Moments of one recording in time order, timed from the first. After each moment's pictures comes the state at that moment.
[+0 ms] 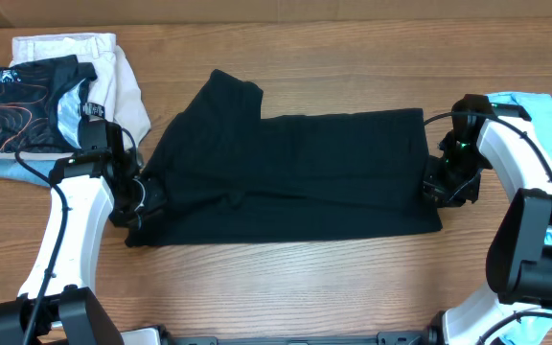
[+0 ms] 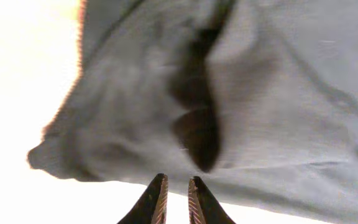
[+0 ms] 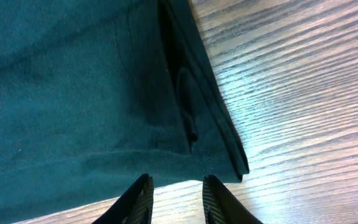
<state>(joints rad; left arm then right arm) 0.16 1.50 1.02 -0.98 0.15 -0.31 -0.13 1.85 1.29 -1.22 -0.09 0.22</state>
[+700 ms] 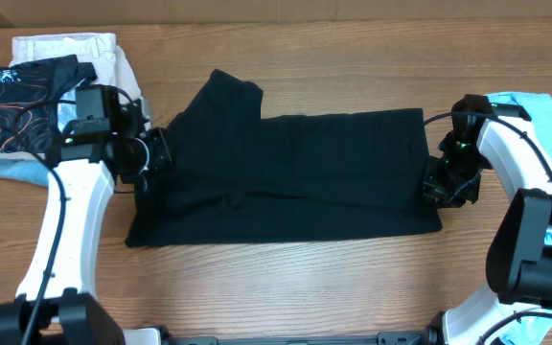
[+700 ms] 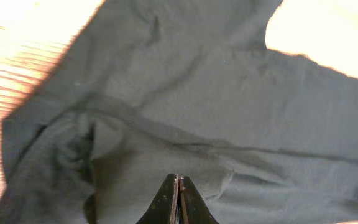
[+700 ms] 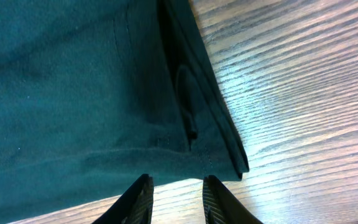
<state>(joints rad) 0.10 1.53 1.19 -0.85 0.35 -0.26 -0.13 1.85 1.29 -1.23 -0.09 0.22</state>
